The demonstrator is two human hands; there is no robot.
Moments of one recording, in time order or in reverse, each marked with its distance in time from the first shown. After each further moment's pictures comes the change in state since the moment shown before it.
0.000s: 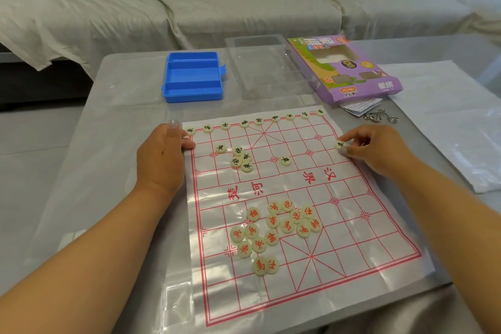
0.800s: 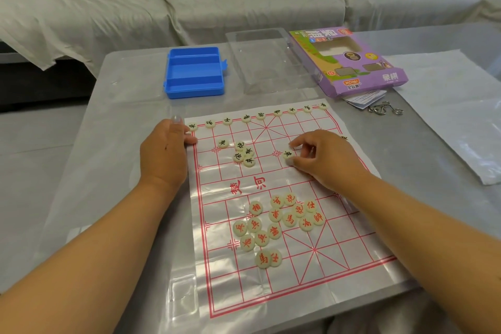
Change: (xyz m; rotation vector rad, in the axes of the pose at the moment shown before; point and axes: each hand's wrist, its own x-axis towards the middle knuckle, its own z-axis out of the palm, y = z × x) left_hand -0.001 0.003 0.000 -0.027 0.010 -0.030; right_hand -0.035 -0.058 0.055 -0.119 -0.030 -0.277
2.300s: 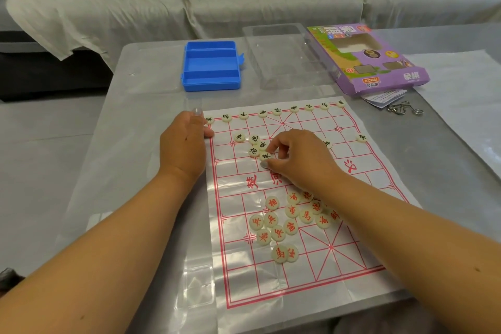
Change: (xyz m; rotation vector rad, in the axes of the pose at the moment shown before) left_hand 0.004 -0.001 0.000 0.065 -0.028 -0.007; right_hand 0.008 -0.056 0.035 -0.037 -0.090 -0.065
